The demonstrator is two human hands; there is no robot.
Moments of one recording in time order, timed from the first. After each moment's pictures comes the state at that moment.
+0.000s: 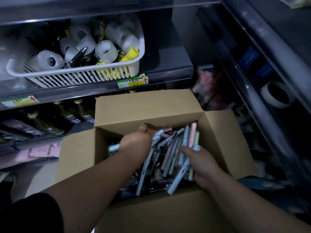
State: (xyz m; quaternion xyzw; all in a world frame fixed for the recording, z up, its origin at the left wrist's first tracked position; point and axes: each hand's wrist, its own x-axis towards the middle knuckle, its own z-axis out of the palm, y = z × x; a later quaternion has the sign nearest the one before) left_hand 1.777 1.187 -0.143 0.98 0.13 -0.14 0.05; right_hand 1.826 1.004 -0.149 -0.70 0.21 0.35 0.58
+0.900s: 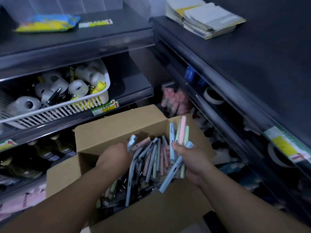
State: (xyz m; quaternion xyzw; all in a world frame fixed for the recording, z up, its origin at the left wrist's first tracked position) left_hand 1.765 1.177 -0.070 0.96 0.18 -0.16 0.16; right_hand 1.800 0.969 -0.064 -0.66 0.21 0.26 0.68
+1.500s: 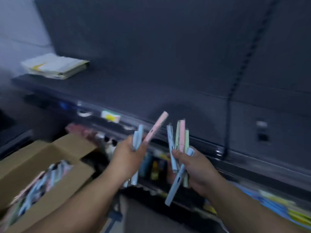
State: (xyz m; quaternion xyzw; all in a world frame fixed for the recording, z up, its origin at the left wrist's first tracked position) left_hand 1.603 0.810 0.065 0.88 -0.14 -0.04 0.45; right_hand 1.520 0.644 0.040 -0.59 0.27 -0.03 0.76
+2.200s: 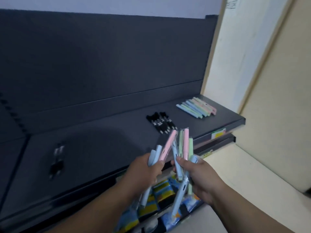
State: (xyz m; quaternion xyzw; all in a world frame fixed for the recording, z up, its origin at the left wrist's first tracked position) left_hand 1.287 0.394 0.089 0.68 -0.49 -0.40 0.38; right_hand 1.124 0.349 0.070 -0.39 0.48 -0.38 0.68
